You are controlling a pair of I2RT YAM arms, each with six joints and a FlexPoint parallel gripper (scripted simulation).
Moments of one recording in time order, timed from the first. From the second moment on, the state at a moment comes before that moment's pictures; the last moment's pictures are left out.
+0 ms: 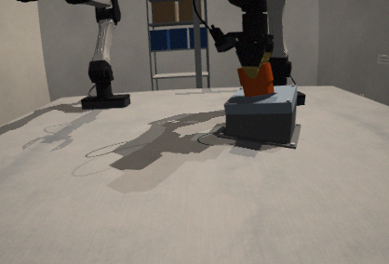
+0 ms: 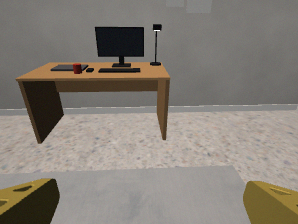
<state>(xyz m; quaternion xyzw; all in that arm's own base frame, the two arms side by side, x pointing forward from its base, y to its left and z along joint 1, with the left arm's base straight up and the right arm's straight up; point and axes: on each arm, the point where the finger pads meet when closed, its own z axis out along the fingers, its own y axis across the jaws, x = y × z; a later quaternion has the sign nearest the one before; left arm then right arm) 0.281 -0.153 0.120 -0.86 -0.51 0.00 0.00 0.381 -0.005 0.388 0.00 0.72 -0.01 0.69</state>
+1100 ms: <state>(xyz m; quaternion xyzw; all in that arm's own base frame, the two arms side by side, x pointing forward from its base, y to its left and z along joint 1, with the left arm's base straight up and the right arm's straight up) 0.281 -0.153 0.120 -0.86 -0.51 0.00 0.00 0.366 0.074 0.366 -0.08 0.74 0.06 0.66</state>
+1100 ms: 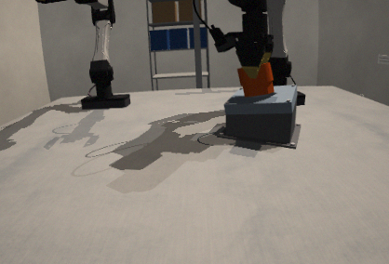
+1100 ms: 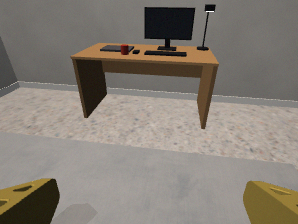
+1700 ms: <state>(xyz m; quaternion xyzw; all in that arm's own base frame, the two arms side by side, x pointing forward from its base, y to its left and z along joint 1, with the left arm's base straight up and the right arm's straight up) 0.281 -0.153 0.120 -0.86 -0.51 0.00 0.00 0.225 0.259 0.313 -0.34 0.73 0.25 0.54</state>
